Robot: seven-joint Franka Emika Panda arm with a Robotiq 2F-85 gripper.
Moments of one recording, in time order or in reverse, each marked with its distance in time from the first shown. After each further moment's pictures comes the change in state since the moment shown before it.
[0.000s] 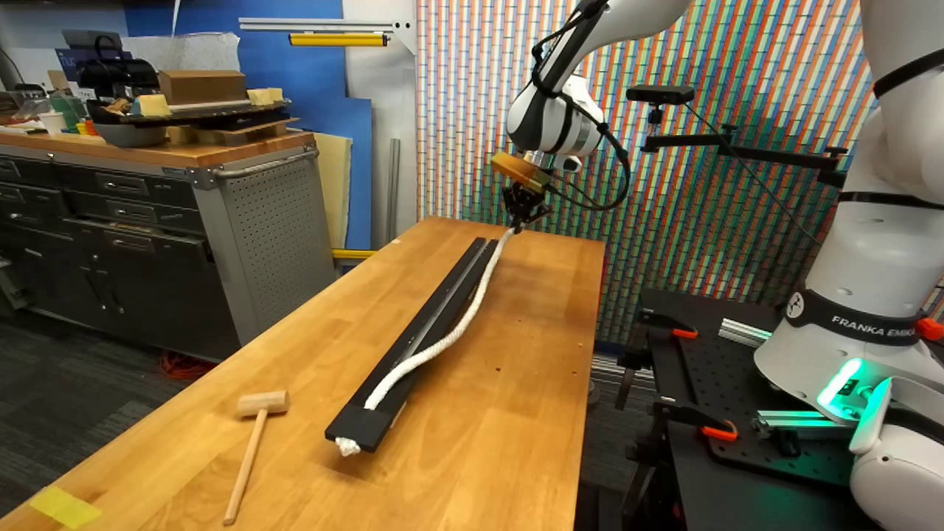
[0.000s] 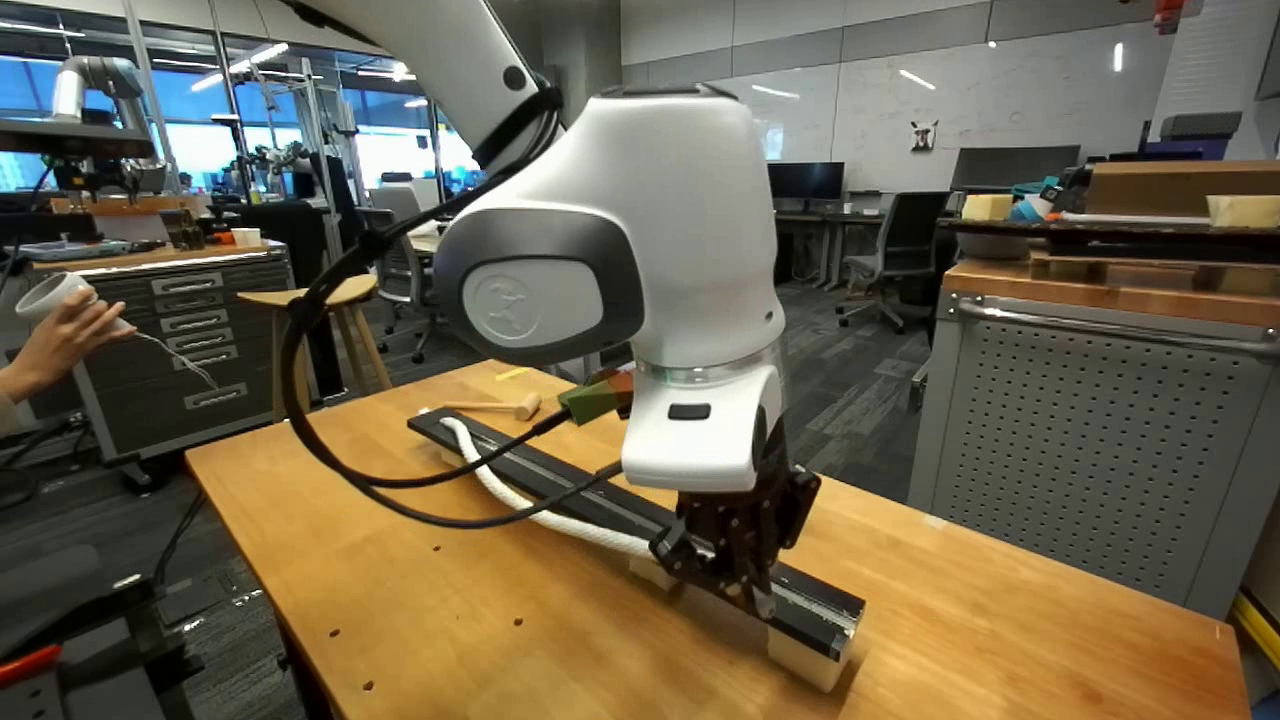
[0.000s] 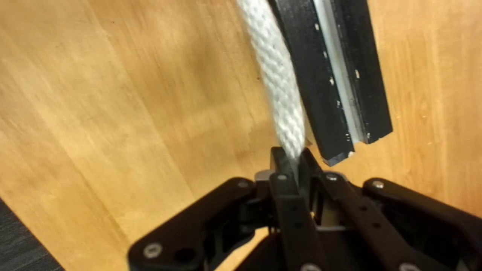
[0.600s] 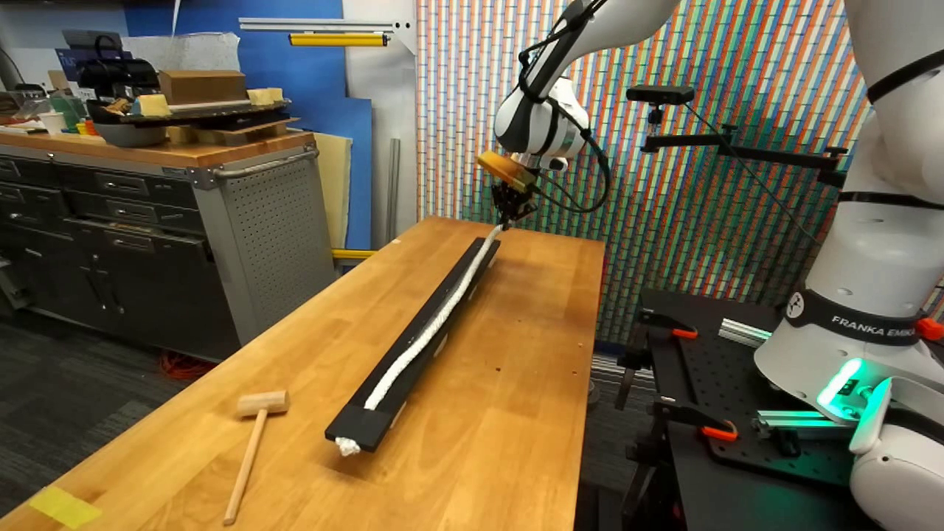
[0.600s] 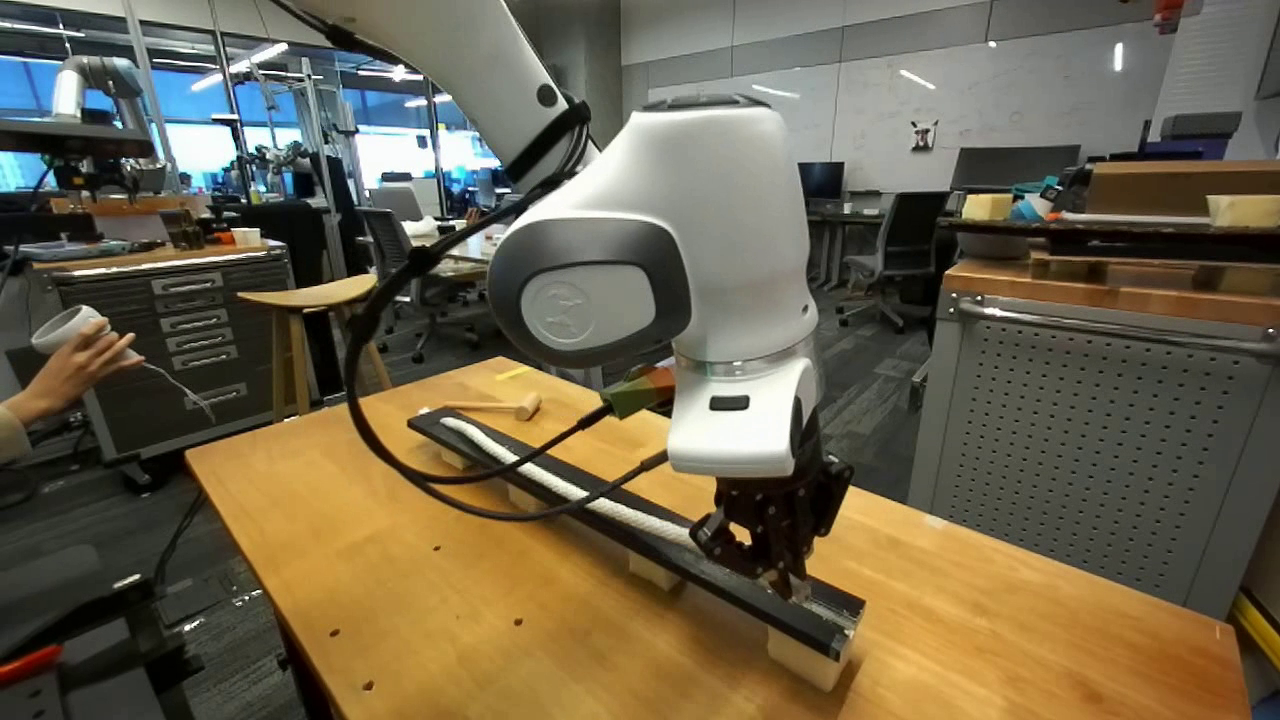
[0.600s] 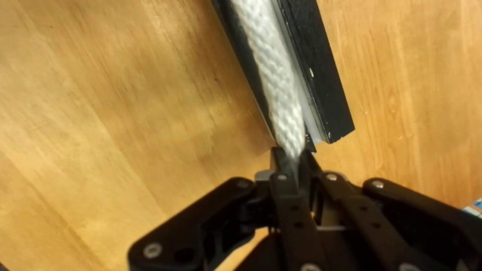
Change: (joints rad) arm 0.003 0.072 0.003 0.096 -0.018 0.004 0.068
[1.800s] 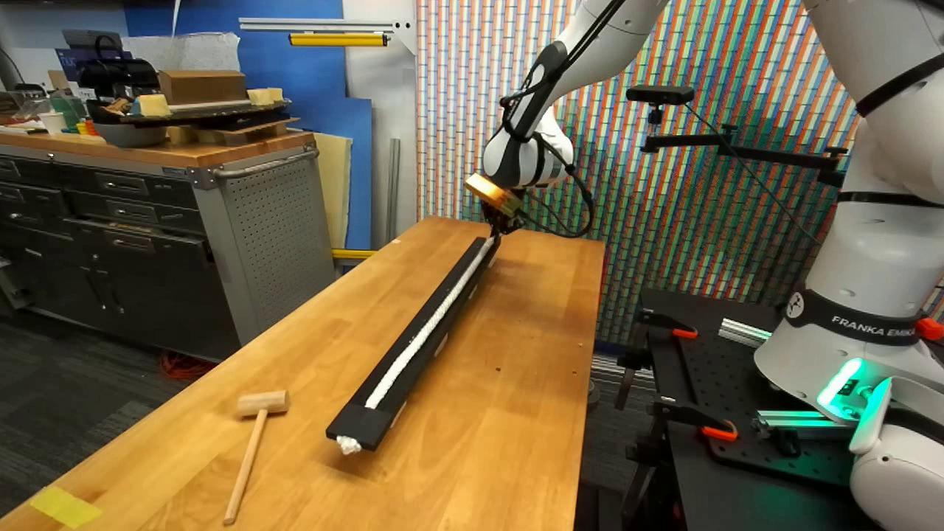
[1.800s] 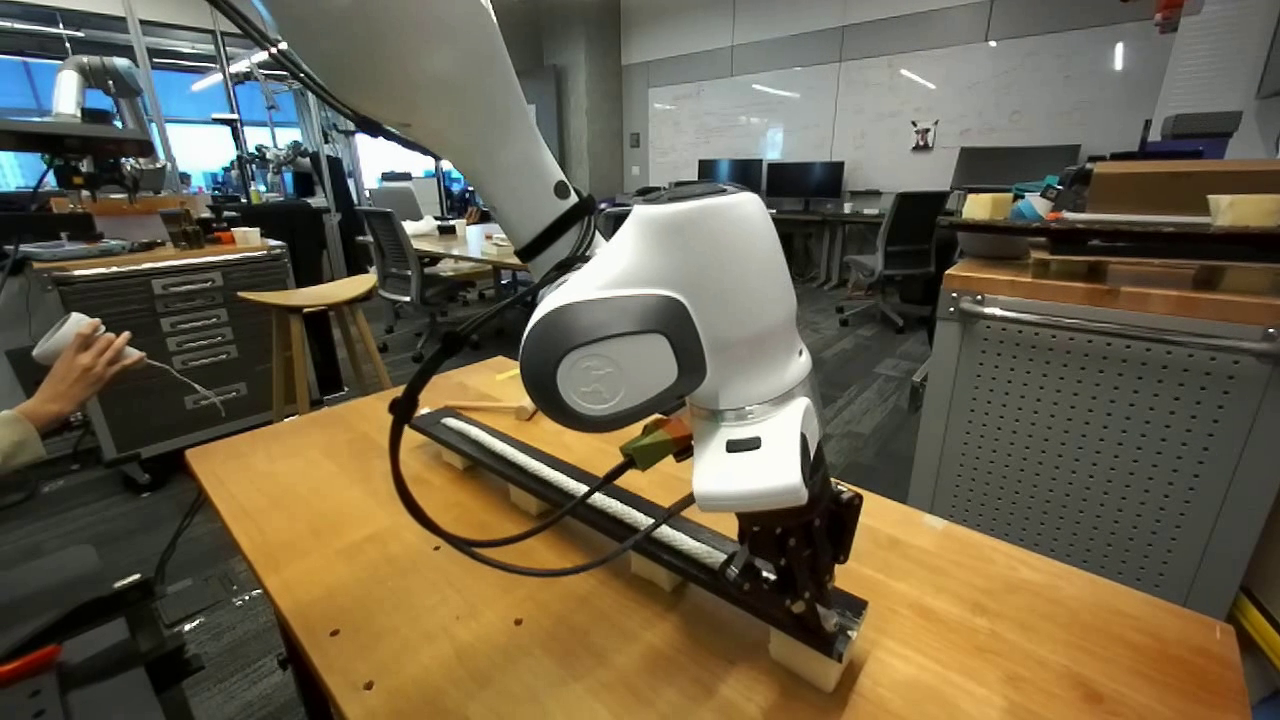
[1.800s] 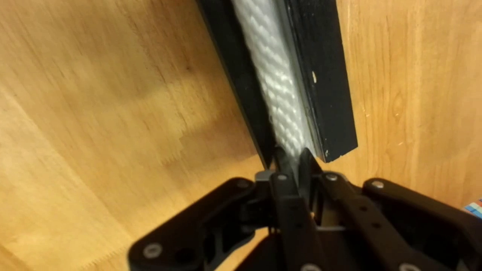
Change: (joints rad) arm 0.053 0.161 -0.026 0.087 -0.090 0.130 0.073
